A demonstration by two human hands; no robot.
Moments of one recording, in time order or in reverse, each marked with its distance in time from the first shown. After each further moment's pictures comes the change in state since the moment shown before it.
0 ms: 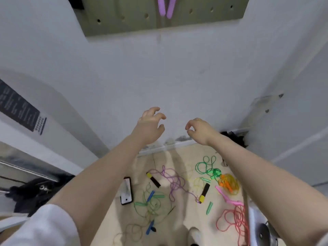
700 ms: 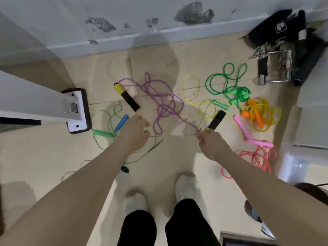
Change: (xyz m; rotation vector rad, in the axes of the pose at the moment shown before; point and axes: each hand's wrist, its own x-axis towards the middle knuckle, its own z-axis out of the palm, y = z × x) left_hand -0.040 -0.237 0.579 -0.137 -0.483 -0.456; right_hand 0.054 0.356 0.521 -0.099 -0.450 0.340
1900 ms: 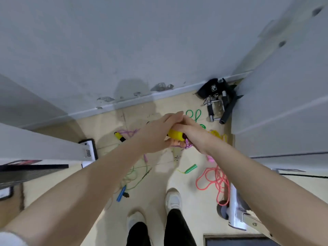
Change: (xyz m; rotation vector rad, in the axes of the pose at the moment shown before) left_hand -0.146 0.218 -0.211 0.091 0.038 0.696; right_hand -0.204 -0.110 -0.270 1.127 -0.054 -0.212
